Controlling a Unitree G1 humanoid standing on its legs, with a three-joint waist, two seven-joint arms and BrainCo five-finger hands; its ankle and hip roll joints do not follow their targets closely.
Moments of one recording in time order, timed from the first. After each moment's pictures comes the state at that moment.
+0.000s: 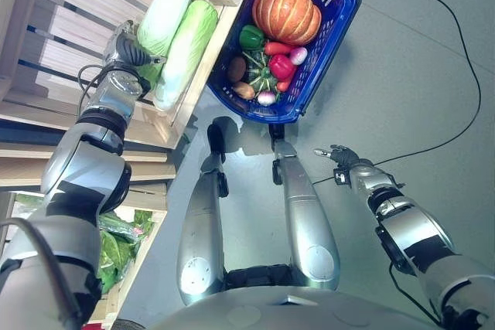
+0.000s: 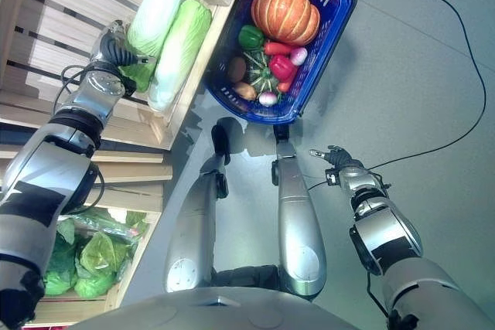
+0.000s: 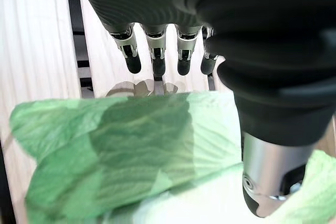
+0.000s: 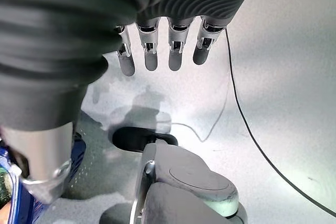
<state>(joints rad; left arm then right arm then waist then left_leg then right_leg) -1.12 0.58 -0.53 1.28 -0.06 -0.02 0.26 -0.66 -0.37 0.40 1.29 0.38 0.09 -0.03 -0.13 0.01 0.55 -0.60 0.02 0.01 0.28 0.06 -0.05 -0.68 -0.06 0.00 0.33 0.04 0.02</state>
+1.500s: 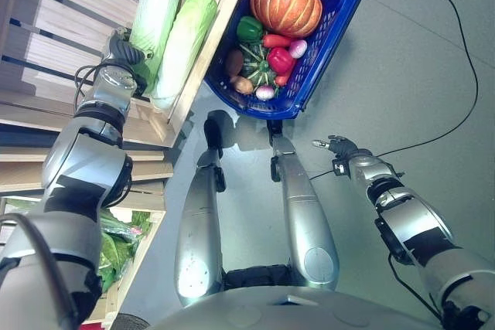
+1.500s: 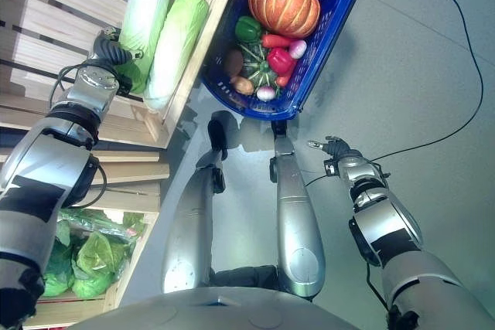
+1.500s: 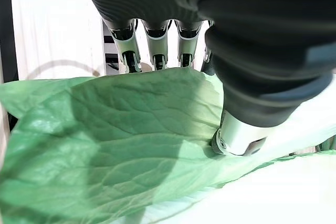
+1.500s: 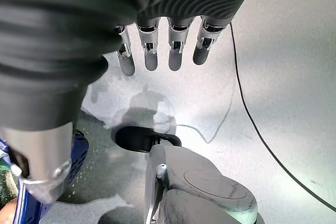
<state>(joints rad) -1.17 0.58 -0.51 1.36 -0.13 0.00 0.21 -0.72 -0.38 0.41 1.29 0.38 0.11 -0.01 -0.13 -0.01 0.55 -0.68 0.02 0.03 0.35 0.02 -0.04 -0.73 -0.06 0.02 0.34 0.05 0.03</state>
